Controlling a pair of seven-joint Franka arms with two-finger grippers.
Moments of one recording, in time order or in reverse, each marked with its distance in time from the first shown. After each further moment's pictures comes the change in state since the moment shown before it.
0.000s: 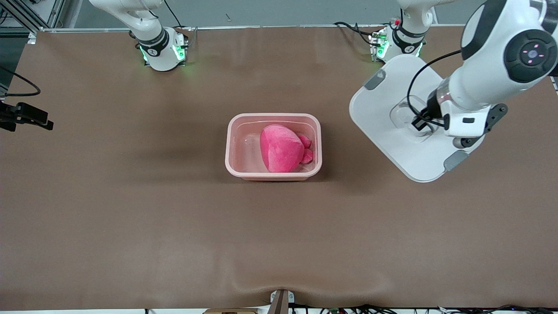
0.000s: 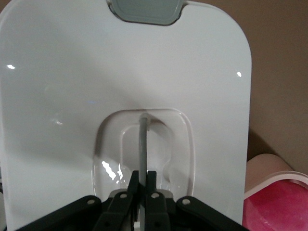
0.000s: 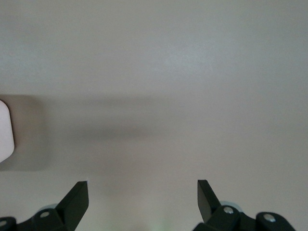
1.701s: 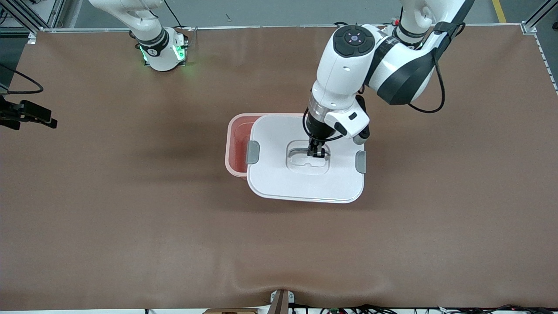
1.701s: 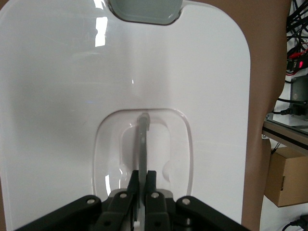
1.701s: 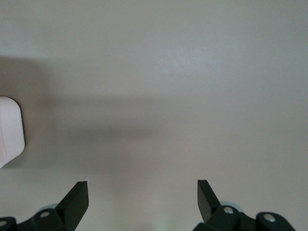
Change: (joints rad) left arm -0.408 0.265 0.000 0.105 0.252 0.575 -1.208; right arm 0.022 0.001 0.001 0.026 0.019 -0.017 0.008
